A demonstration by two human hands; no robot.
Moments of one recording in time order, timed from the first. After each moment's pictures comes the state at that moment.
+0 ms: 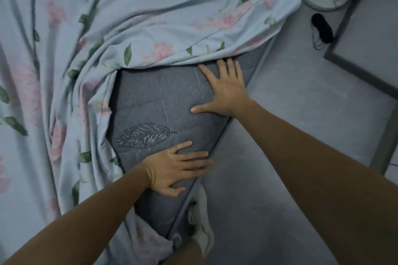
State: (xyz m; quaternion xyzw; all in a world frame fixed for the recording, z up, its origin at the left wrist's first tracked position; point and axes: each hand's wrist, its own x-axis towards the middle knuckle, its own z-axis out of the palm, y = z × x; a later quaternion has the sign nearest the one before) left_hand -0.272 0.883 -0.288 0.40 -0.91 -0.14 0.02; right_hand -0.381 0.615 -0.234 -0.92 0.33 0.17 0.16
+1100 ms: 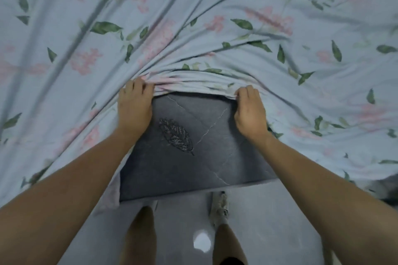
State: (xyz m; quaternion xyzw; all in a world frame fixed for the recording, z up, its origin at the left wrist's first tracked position) left_hand -0.193 0.927 -0.191 0.99 -0.13 0.02 0.02; right_hand -0.212 0.587 -0.182 -0.98 -0.02 0.05 0.17
